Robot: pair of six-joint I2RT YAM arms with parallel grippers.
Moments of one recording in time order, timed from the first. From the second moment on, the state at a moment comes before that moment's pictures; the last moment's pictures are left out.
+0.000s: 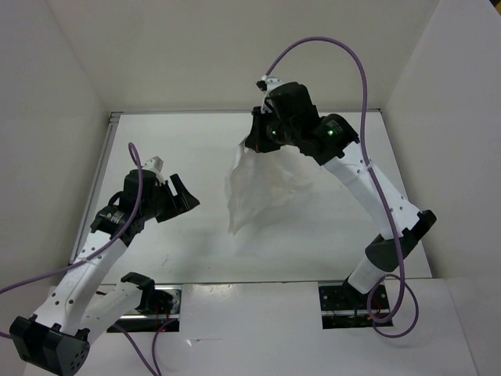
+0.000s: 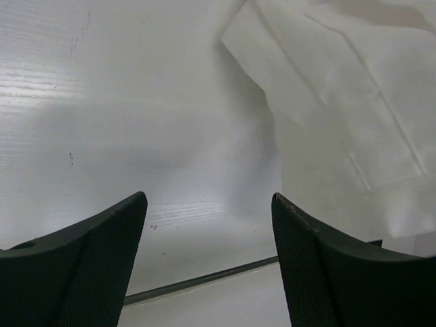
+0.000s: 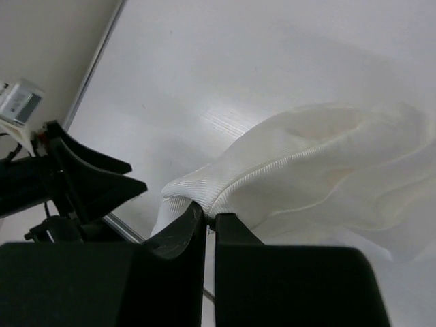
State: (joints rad) left arm -0.29 0.85 0.83 -0.67 0.12 -0.68; right arm 0.73 1.62 2.03 -0.94 0.00 0.40
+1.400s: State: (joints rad) left arm -0.28 0.86 0.83 -0.67 0.14 -0.68; right arm 0.70 1.88 2.00 -0.63 -0.06 0.42
